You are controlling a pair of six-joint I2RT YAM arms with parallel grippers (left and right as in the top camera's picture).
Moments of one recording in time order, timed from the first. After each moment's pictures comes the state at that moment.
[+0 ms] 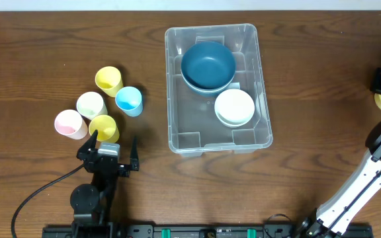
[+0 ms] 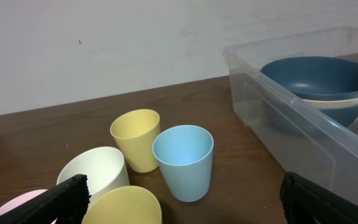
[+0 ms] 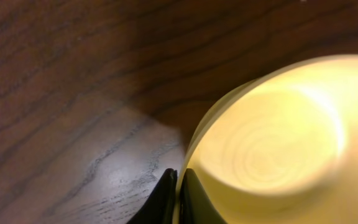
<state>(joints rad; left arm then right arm) 0.00 0.01 0.02 -0.11 0.13 0.12 -0.58 2.41 2.07 -1.00 0.01 -0.19</state>
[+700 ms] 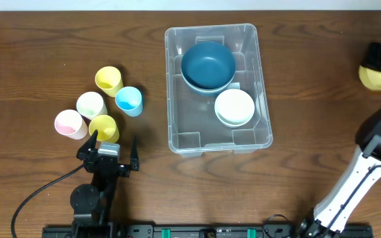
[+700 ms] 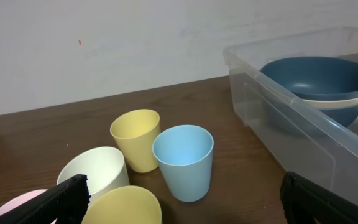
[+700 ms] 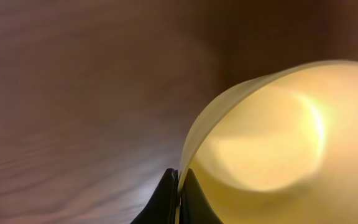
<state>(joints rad) 0.00 0.01 0.02 -0.11 0.13 0.12 -0.44 2.39 2.35 -1.21 -0.18 -0.09</state>
